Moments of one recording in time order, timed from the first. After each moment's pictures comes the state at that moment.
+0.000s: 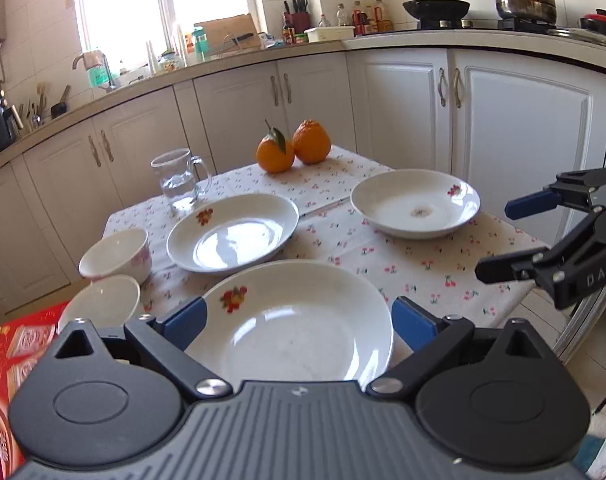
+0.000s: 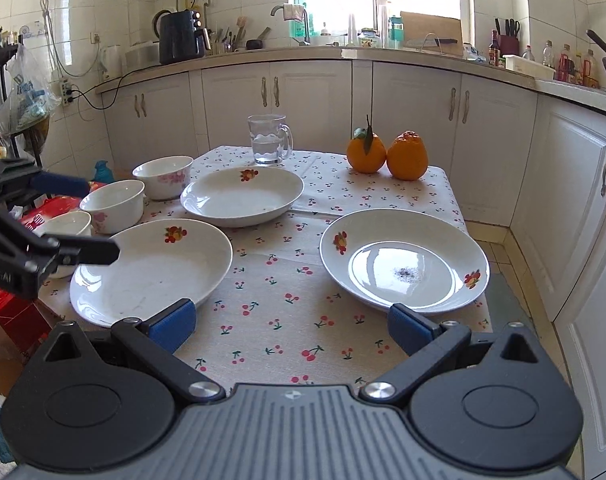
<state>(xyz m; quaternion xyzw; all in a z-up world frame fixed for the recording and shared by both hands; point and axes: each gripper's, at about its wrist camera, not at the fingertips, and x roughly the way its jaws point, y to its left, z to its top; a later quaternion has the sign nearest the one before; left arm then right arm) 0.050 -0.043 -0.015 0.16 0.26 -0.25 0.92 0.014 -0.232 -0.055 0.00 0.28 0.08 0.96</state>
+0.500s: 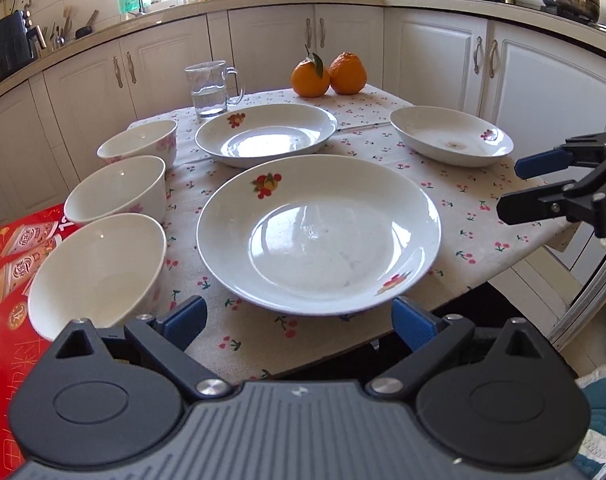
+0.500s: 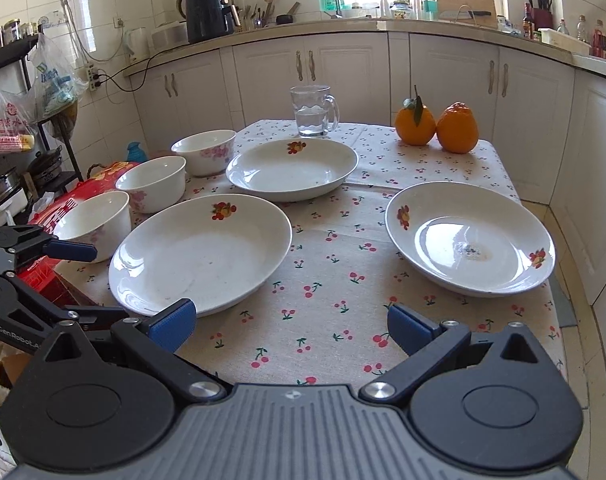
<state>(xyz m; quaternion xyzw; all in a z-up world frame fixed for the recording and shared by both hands) 0.049 0.001 -0.067 0.12 0.34 -0.22 0.91 0.032 -0.204 -0.066 0.02 0.32 0.14 0.94</state>
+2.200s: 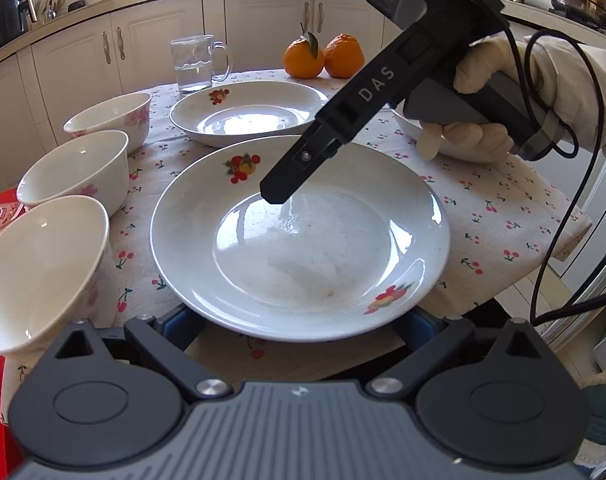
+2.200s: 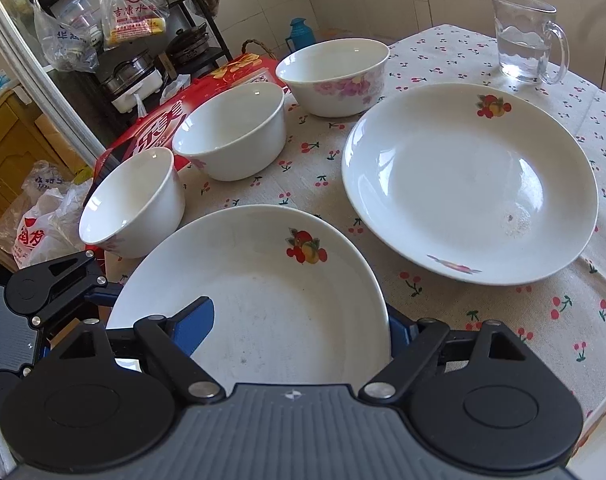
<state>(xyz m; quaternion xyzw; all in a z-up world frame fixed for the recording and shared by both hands) 0.071 -0.017 -0.087 0.10 0.37 -0.23 0.90 0.248 -0.141 -0.093 -0.04 0.47 0.42 0.77</state>
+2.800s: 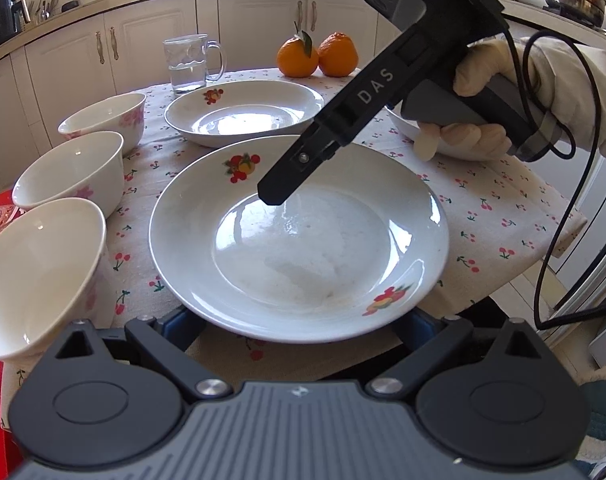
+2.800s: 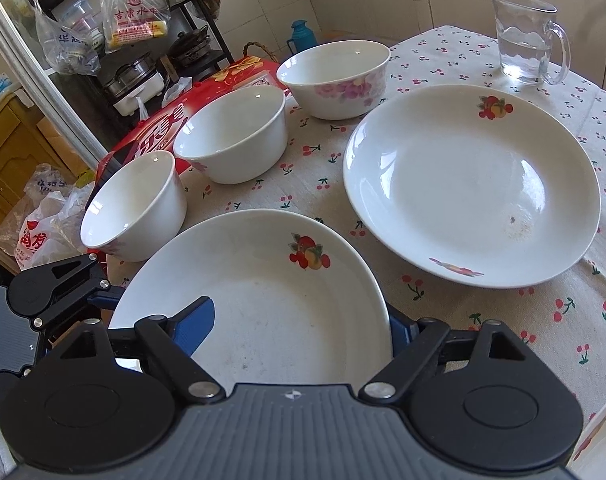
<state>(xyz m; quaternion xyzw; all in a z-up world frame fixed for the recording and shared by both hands) 0.073 -0.016 -0.086 0.10 0.37 -0.24 0.89 0.247 -0.141 -0.093 -0.04 0.47 0.42 0.78</state>
